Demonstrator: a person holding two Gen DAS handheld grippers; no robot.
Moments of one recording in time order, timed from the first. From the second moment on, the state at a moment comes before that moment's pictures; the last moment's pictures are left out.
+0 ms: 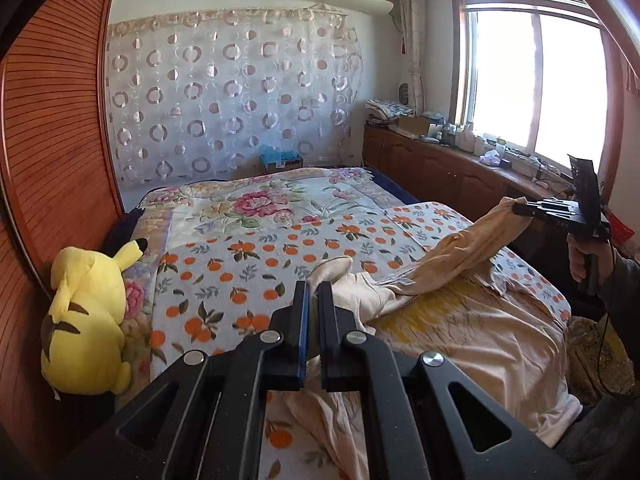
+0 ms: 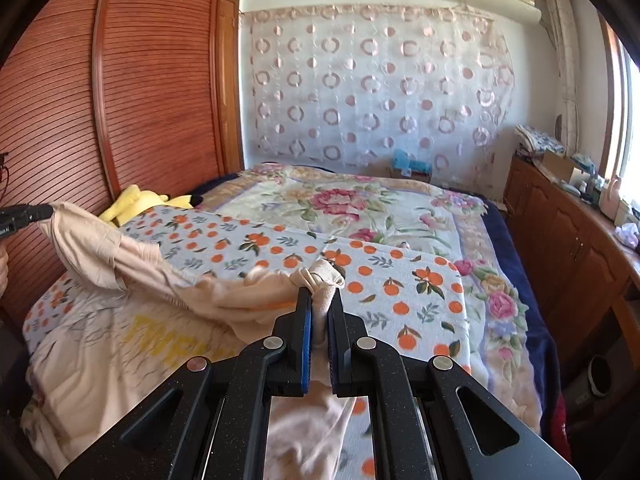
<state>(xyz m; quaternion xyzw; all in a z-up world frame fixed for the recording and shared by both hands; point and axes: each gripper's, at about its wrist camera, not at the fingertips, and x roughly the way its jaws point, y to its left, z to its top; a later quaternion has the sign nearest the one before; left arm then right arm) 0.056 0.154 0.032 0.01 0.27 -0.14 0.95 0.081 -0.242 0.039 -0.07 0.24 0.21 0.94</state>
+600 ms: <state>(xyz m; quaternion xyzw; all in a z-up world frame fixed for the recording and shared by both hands) -0.049 0.190 -0.021 -0.04 0.32 -0.10 0.94 -0.073 -0.305 0.005 -0.06 0.33 0.23 0.91</state>
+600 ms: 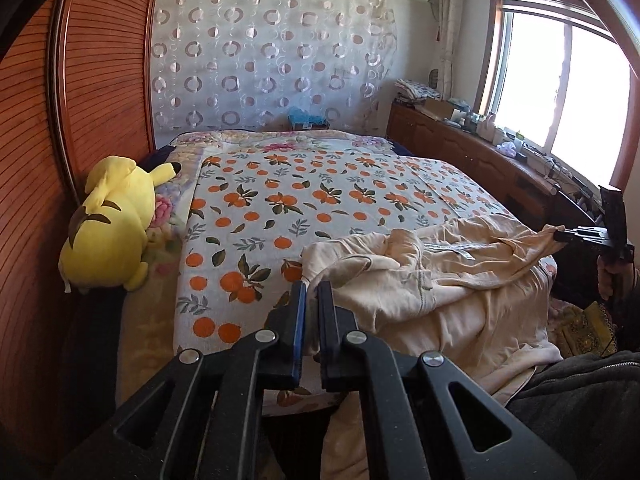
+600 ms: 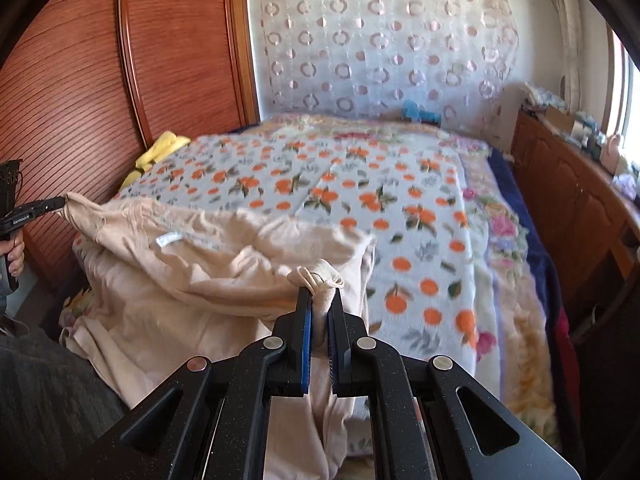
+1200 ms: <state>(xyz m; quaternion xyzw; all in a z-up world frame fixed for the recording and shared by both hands) -0.001 0.175 -0.019 -0.03 0.33 -0.11 0.94 -0.078 -0.297 0.020 -0.08 0.30 0.23 0.92</state>
